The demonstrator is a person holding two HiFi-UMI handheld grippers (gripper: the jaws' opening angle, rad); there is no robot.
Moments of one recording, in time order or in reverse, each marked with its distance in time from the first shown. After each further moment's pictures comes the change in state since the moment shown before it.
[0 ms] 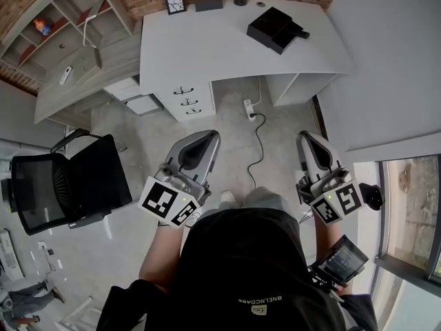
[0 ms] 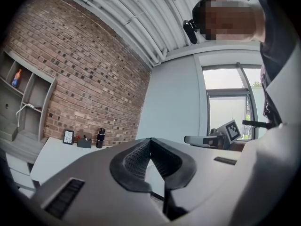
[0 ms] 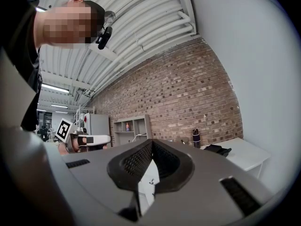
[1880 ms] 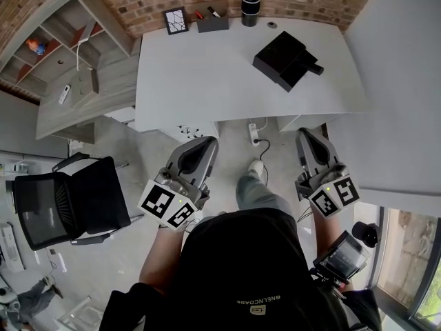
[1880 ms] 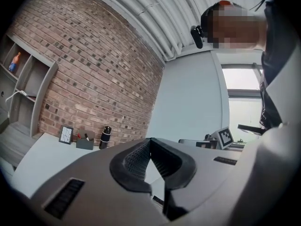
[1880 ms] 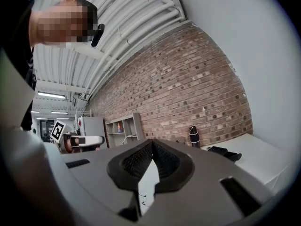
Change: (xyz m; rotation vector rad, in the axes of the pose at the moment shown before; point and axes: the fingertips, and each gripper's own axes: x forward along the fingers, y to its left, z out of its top) left arm 0.154 0.123 -0.007 -0.071 0.009 0.073; right arm 0.162 -0.167 -0.005 0.075 0.020 0.051
